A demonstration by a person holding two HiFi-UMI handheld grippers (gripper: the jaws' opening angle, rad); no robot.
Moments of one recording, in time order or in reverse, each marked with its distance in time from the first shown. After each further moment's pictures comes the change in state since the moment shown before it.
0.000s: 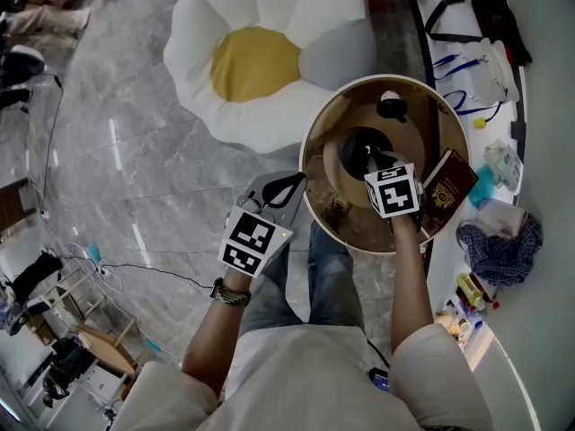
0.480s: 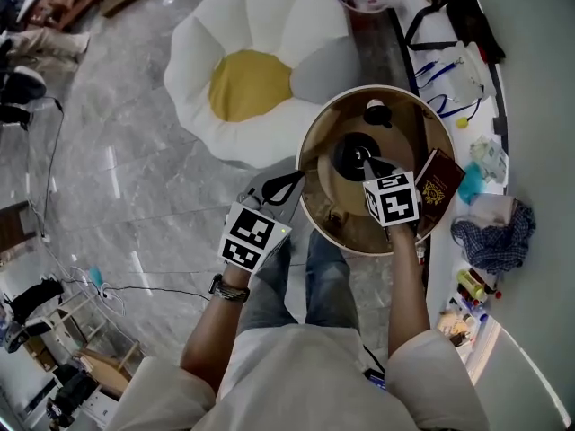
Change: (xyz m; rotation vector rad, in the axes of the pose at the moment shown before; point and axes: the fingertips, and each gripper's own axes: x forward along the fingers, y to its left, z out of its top) left arm -0.030 -0.019 0.036 0.094 -0.060 -0.034; right arm -0.068 0.015 0.015 0.065 -0.121 -0.028
